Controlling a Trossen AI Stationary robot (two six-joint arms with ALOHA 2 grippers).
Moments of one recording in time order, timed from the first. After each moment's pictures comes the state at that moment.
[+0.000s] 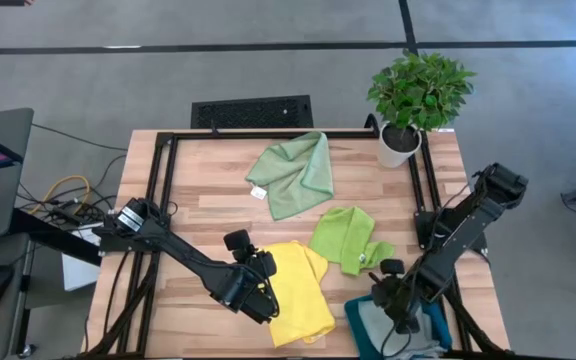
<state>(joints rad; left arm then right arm) -0.57 1.97 1.71 -1.36 -0.68 -0.88 0.88 1.49 0.83 -0.63 -0.02 0.76</state>
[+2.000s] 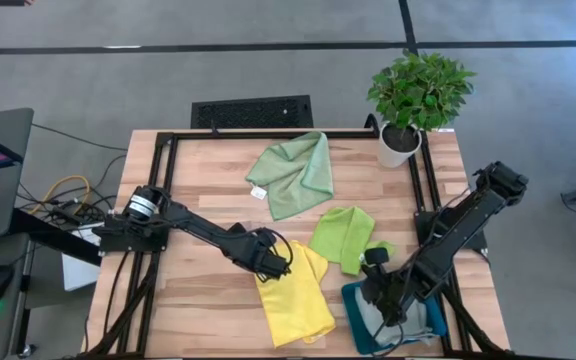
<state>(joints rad) -0.32 1.98 1.33 -0.95 -0.29 -1.03 0.80 1.48 0.99 -0.75 0.23 0.46</state>
